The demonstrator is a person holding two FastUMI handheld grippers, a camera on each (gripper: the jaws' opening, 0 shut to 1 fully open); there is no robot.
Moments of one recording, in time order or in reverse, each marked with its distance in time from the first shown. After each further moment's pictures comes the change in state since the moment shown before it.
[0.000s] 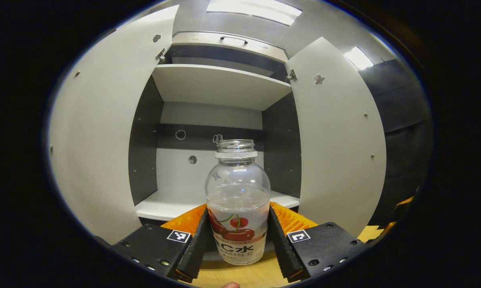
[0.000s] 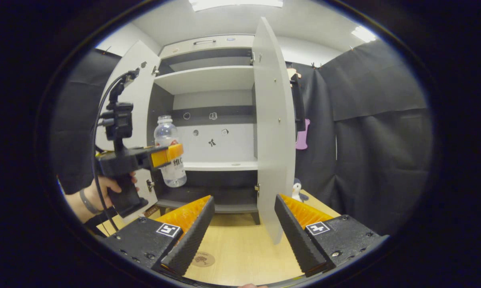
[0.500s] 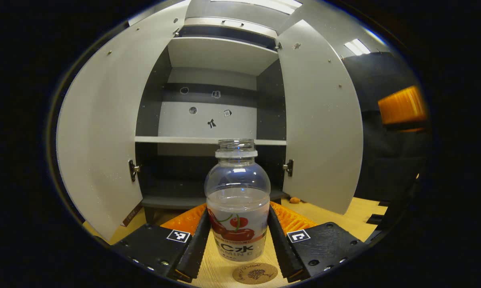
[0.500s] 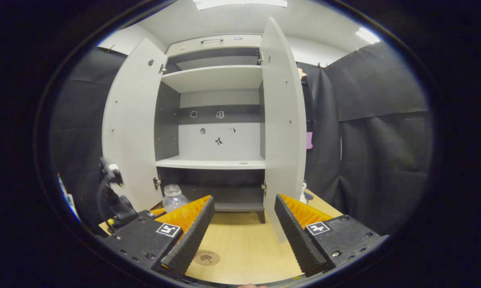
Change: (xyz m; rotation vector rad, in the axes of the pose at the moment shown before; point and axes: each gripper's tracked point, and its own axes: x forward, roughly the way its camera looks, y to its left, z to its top) left arm -0.070 -0.040 -0.174 -0.036 0.165 0.014; right arm -0.005 0.019 -0.005 -0.008 0.025 0.036
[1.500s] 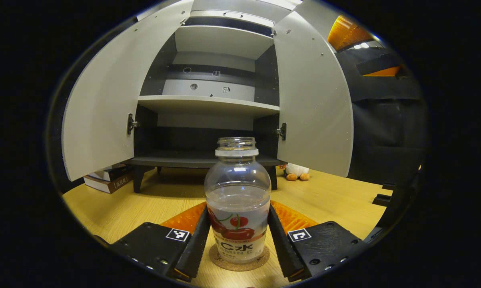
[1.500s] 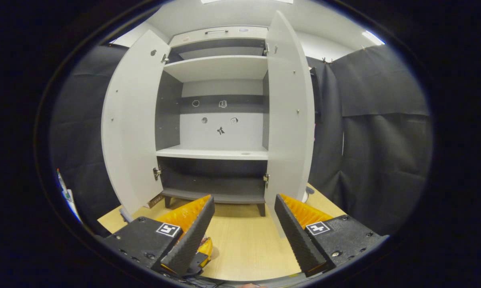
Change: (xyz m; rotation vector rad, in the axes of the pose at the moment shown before) left arm -0.018 -0.028 -0.082 -0.022 0.014 -0.006; right arm 0.008 0.000 -0.013 -0.020 0.075 -0.008
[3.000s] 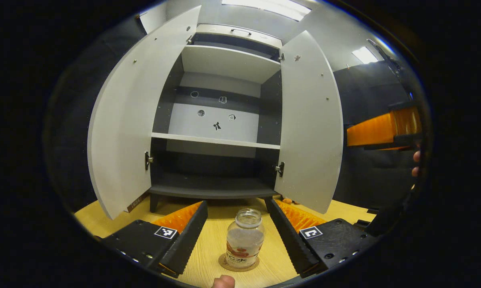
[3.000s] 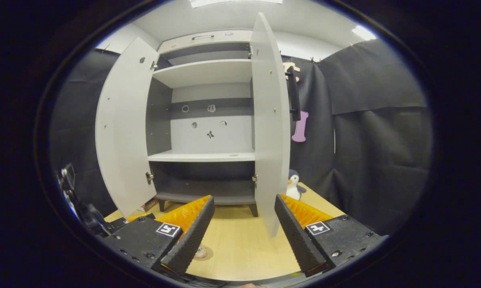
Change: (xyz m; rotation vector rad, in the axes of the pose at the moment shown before) left arm -0.055 0.011 0.128 -0.048 -0.089 0.022; right arm -0.010 -0.031 0.003 0.066 -0.055 -0.036
